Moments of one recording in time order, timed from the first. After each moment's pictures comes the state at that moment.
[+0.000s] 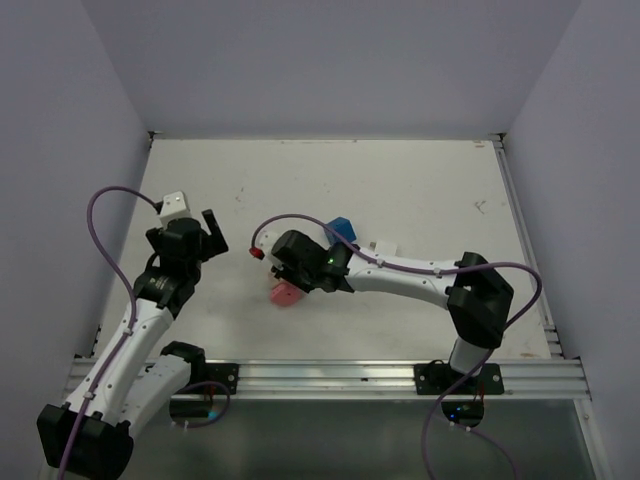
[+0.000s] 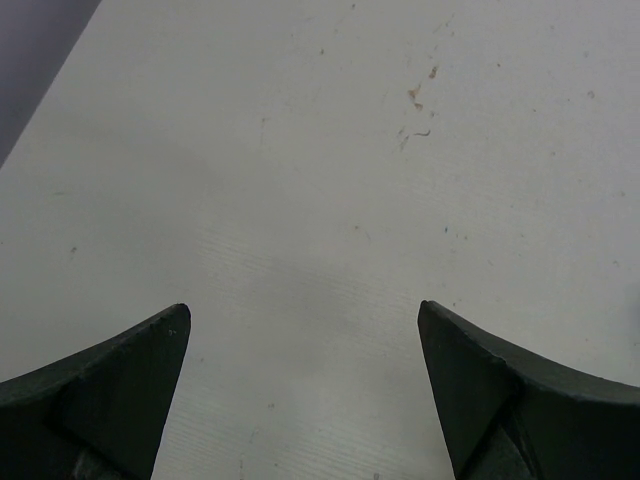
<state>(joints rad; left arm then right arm) -0.25 0.80 0.67 -0.43 -0.49 -0.41 1.12 1.76 1.32 -0.48 0.24 -0.13</state>
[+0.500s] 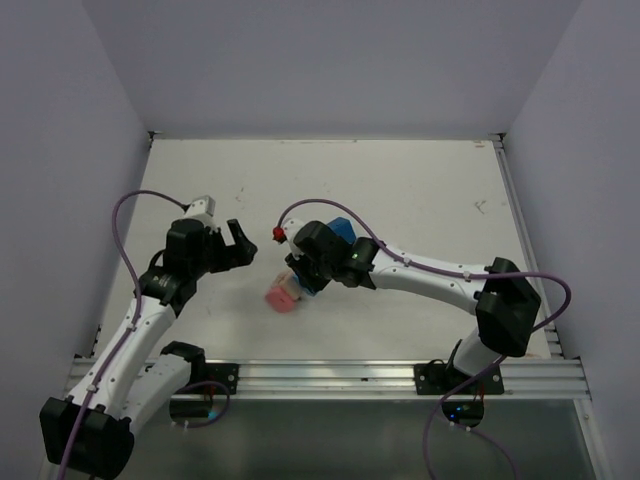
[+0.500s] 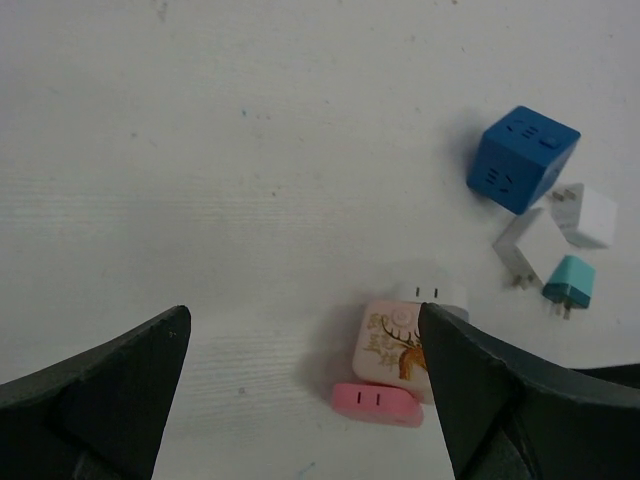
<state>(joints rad) -0.24 0.83 0.66 -0.43 0.00 -0.47 1.05 1.62 1.22 -0.47 0.07 0.16</state>
